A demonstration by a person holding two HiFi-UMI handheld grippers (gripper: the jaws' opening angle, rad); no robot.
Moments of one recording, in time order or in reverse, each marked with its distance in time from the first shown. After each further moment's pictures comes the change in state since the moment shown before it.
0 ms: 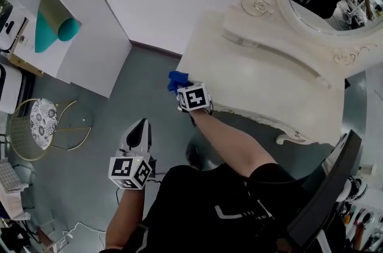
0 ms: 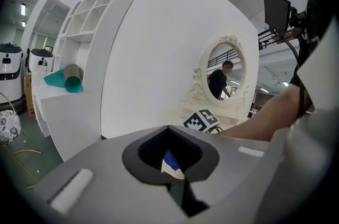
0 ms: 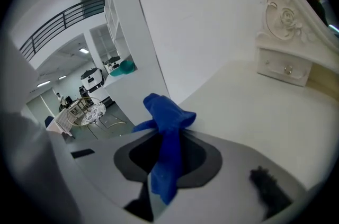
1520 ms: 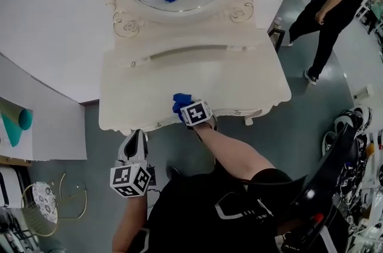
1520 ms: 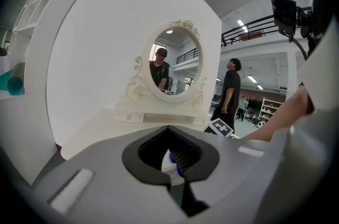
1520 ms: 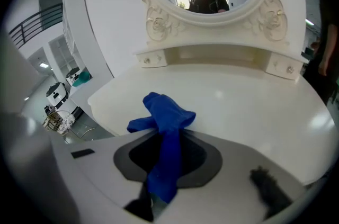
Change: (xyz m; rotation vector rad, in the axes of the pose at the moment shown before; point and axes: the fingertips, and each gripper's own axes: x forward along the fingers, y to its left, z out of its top) left arm 0.086 -0.290 -0.017 0.142 0.045 -0.341; right arm -0.250 -0.275 -0.153 0.249 0.020 -0.313
